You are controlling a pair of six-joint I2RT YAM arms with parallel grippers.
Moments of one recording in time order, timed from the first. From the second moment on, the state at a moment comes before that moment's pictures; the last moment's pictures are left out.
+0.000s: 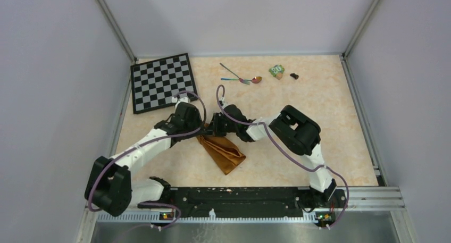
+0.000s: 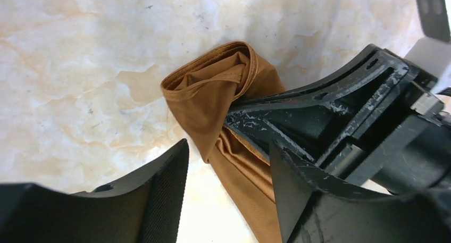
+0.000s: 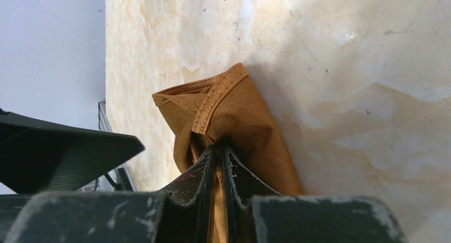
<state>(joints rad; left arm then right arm) -0.46 1.26 0.72 -0.36 -0.14 -0.69 0.88 2.15 1.13 0.53 -0.30 0.94</state>
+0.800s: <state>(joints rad) -0.53 1.38 0.58 -0.13 -0.02 -0.81 0.89 2.16 1.20 0.46 -0.25 0.94</state>
